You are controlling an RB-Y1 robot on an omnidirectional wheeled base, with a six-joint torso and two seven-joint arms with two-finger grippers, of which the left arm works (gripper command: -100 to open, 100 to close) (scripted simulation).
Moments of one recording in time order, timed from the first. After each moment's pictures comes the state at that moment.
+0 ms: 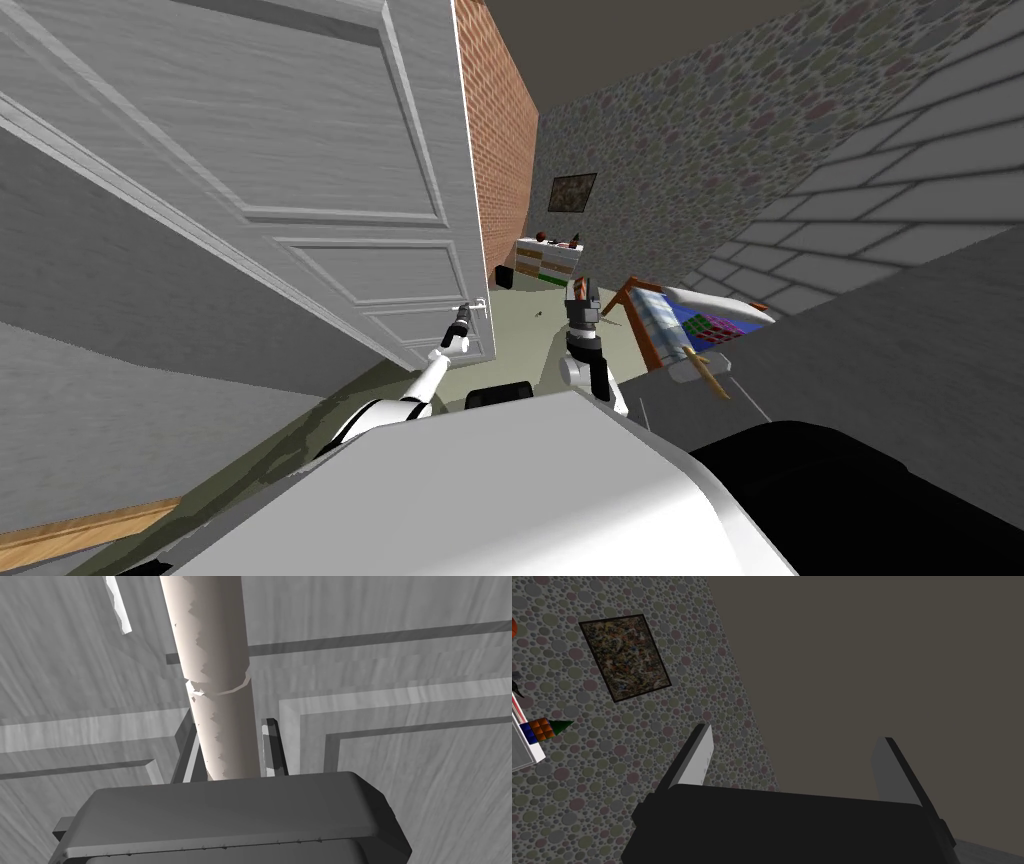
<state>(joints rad) -0.39 0.07 -0.07 -0.80 0.32 -0.40 -0.19</state>
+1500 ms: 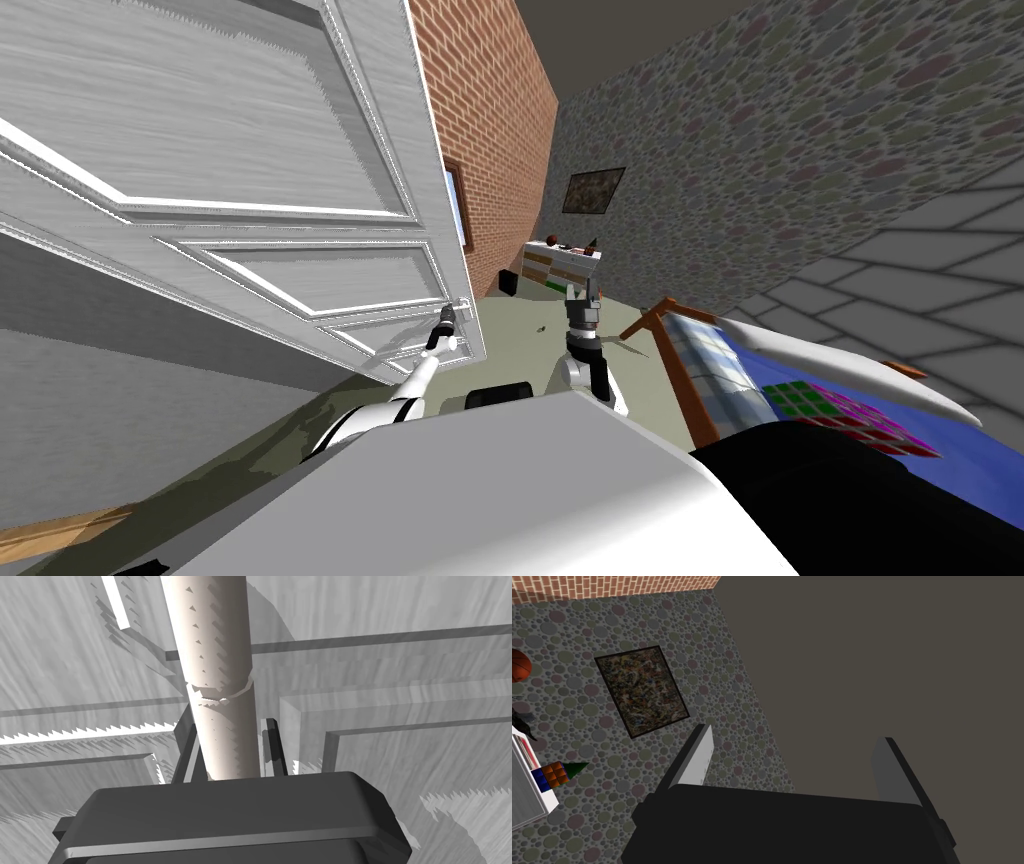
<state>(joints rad) -0.39 0.12 0.10 -0.77 0.35 -0.42 -0.23</state>
